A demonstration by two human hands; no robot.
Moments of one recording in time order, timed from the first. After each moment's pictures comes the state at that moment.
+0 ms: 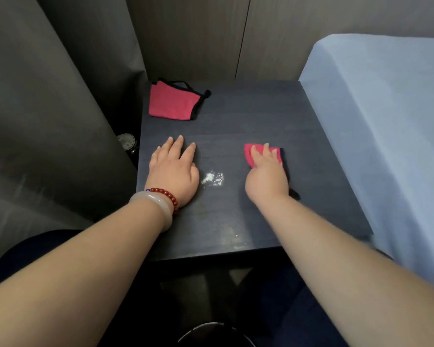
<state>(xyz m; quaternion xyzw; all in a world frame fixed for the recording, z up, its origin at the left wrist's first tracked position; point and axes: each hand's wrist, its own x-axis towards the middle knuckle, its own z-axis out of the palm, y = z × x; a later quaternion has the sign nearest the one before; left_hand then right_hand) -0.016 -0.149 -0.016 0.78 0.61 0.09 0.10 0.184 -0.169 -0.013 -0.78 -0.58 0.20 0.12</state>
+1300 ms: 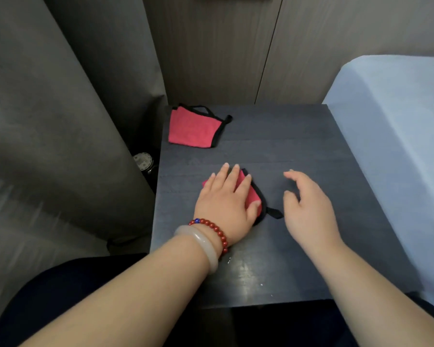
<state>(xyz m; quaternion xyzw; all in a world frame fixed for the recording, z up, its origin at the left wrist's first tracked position) 0.031 -0.146 -0.002 0.83 0.54 0.08 0.10 0.195 -0.179 0.011 -0.75 -0.56 0.20 0.30</state>
